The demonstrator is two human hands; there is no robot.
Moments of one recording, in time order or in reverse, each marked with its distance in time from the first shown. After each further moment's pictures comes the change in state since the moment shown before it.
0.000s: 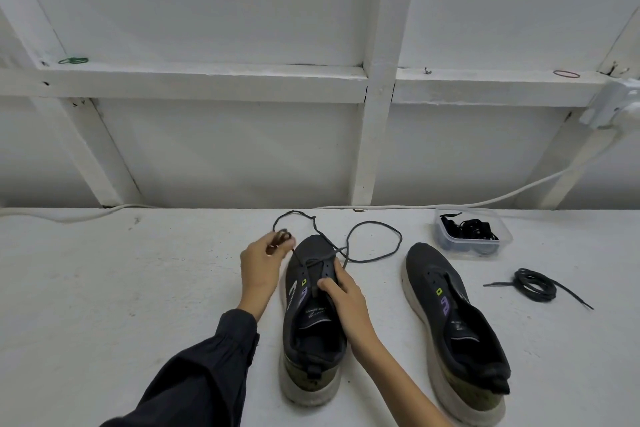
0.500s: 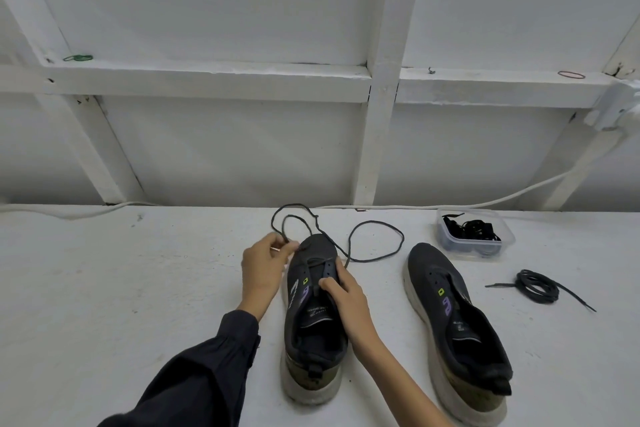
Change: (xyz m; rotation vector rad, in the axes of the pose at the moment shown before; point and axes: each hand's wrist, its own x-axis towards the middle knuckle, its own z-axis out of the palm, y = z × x) left_hand -0.001 -0.006 -0.002 0.101 -0.017 0.031; right_hand 0.005 0.007 0.001 -0.028 -0.006 0.015
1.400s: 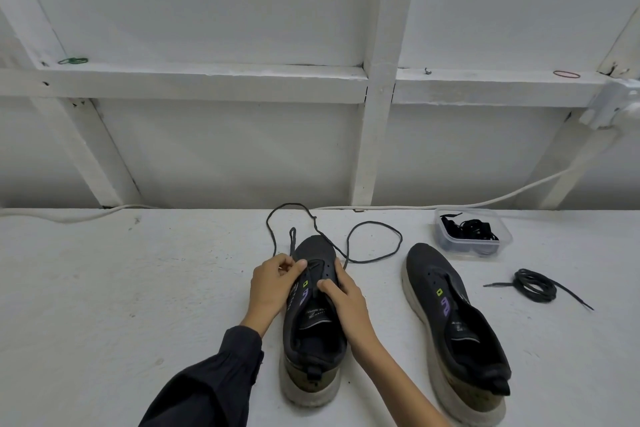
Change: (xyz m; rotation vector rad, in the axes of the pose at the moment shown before) left_hand -0.015 -0.019 0.013 0.070 -0.161 -0.098; right_hand 0.007 0.009 0.000 0.018 -0.002 -0.013
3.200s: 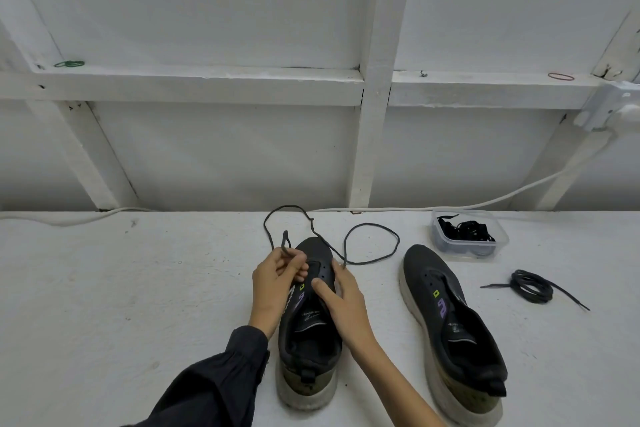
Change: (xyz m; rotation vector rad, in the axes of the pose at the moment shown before) left_hand -0.016 0.026 0.004 -0.487 0.029 0.027; right_hand -0.010 -0.017 -0.006 -0.115 0.037 -0.125
